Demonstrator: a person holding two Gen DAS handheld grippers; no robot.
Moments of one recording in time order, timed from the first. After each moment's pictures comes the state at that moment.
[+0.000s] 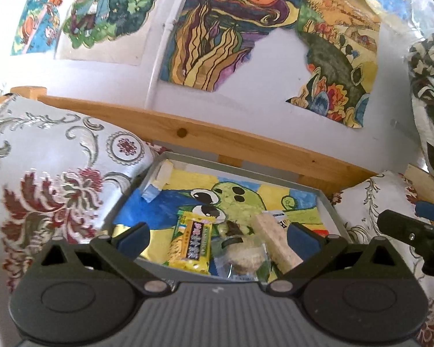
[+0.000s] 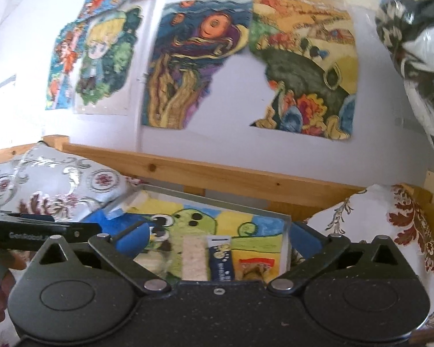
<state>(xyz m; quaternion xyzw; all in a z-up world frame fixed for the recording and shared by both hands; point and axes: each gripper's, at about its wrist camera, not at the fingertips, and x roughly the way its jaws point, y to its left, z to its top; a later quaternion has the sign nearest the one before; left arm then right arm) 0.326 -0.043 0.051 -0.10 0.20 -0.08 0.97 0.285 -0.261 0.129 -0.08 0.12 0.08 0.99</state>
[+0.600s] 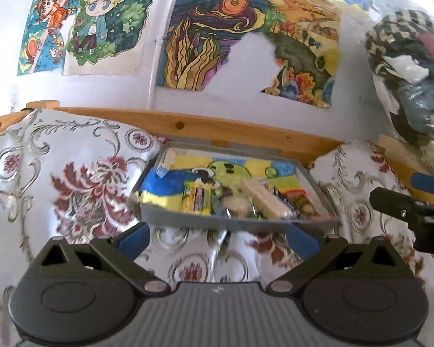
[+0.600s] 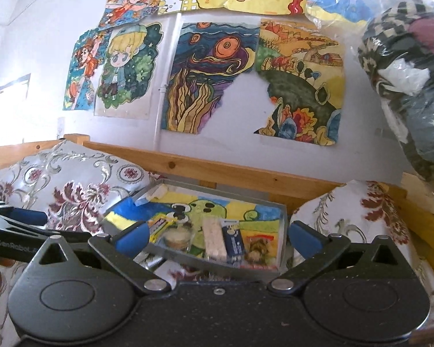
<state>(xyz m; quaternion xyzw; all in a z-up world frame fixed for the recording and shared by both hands) 0.209 -0.030 0.055 -0.05 0.21 -0.10 0.97 0.166 -0.246 0.124 -0.10 0.11 0.07 0.99</state>
